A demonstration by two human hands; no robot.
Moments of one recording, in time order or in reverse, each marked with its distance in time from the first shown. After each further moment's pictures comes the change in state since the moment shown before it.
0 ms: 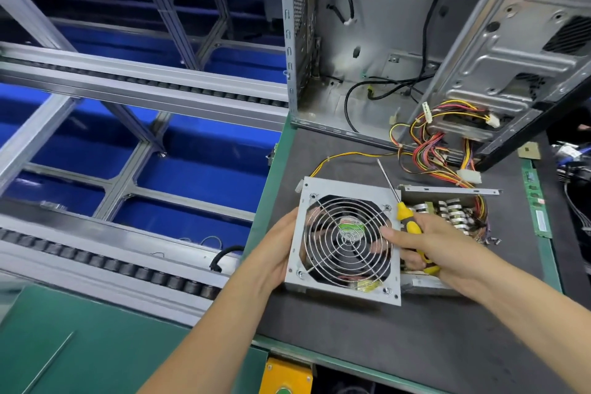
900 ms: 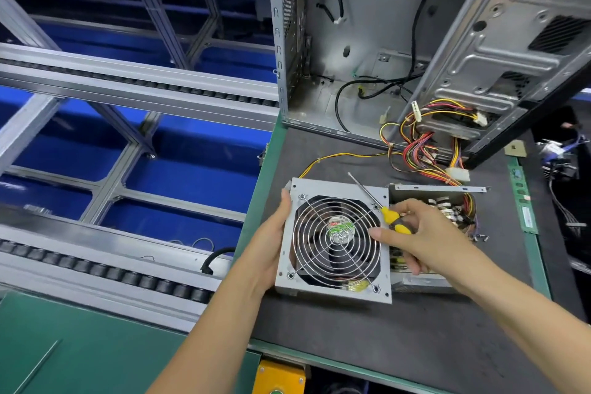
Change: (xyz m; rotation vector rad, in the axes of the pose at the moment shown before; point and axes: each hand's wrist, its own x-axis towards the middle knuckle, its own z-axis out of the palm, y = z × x) left_hand -0.008 0.006 0.001 -0.009 -0.005 -0.045; right_hand -0.001 0.001 -0.006 -0.455 0.245 -0.200
